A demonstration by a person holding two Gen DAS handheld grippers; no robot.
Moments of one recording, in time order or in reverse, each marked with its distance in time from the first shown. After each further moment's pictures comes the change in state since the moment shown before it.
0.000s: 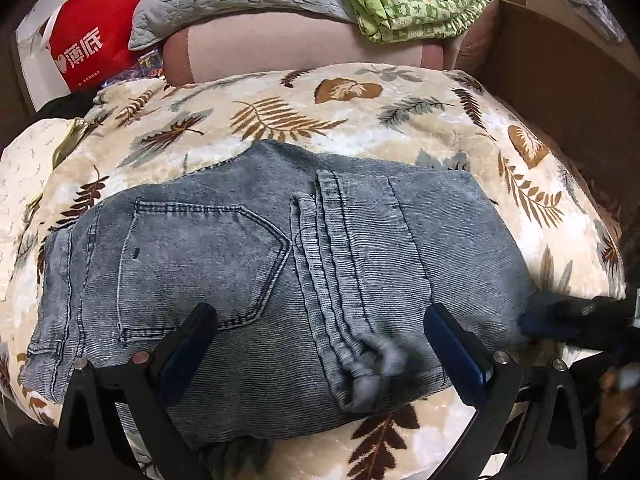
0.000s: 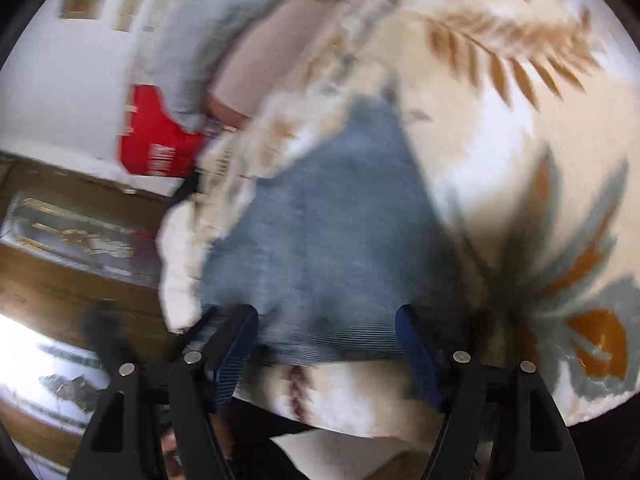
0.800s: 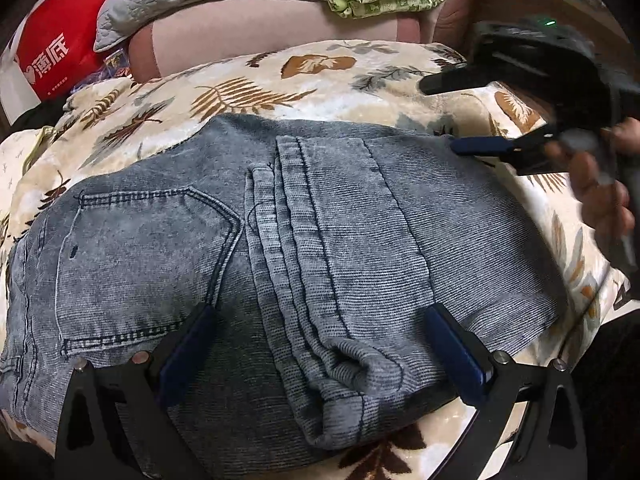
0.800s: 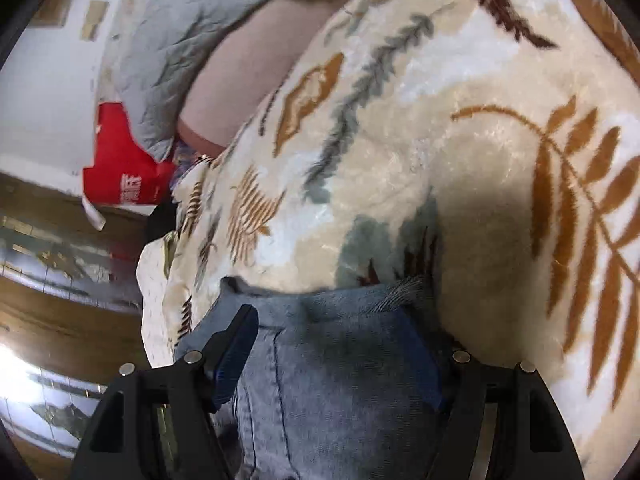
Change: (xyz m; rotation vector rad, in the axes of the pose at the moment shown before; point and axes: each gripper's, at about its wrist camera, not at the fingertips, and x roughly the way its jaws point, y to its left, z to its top) left arm 0.036 -0.019 -0.011 0.086 0.027 -0.036; right arm 0.059 0.019 0.140 -0.052 -0.023 -0.038
